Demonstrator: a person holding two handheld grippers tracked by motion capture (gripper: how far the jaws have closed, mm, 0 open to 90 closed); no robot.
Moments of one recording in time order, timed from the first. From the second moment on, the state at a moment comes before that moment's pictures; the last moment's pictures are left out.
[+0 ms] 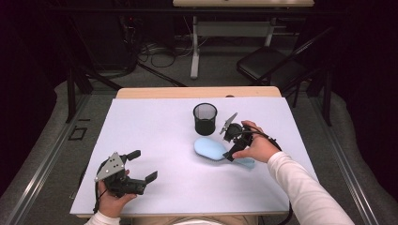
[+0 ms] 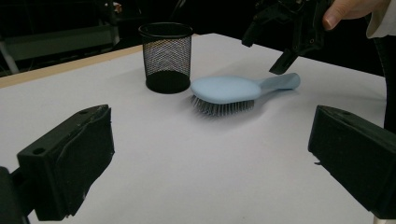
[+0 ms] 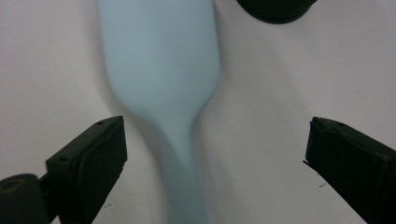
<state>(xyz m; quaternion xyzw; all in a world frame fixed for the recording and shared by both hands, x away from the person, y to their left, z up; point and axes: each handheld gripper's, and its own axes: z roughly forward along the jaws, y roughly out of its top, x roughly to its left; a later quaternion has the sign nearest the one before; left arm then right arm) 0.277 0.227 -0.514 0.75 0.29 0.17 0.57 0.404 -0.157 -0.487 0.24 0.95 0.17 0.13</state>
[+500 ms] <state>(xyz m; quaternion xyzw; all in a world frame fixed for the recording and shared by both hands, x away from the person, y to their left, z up) 0.278 0.228 -0.514 0.75 0.29 0.17 0.57 0.404 -0.152 -0.493 0.21 0.96 0.16 0.12</state>
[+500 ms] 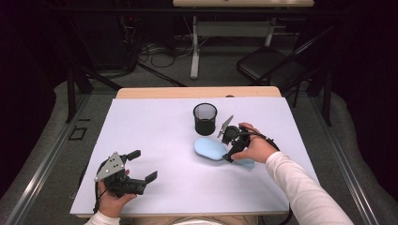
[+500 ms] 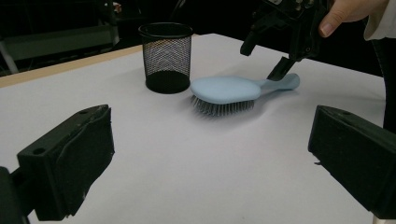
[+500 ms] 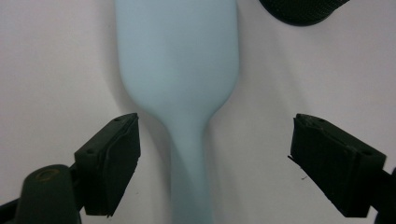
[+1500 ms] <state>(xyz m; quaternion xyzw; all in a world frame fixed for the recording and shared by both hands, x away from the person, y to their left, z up) 0.278 0.227 -0.514 0.75 0.29 0.17 0.57 0.403 -0.146 -0.499 0.19 0.97 0.15 0.10</state>
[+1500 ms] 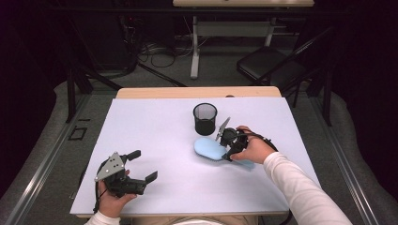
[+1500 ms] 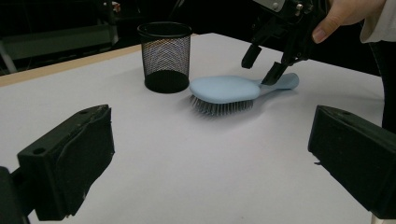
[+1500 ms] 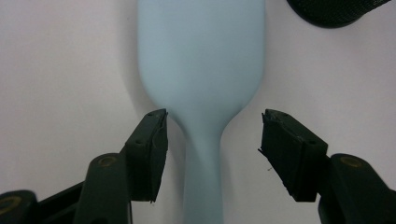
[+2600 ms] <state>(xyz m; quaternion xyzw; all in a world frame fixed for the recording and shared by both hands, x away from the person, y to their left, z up) 0.277 0.226 -0.515 0.75 0.29 0.17 0.57 0.408 -0.141 -0.519 0.18 0.98 0.10 0.07</state>
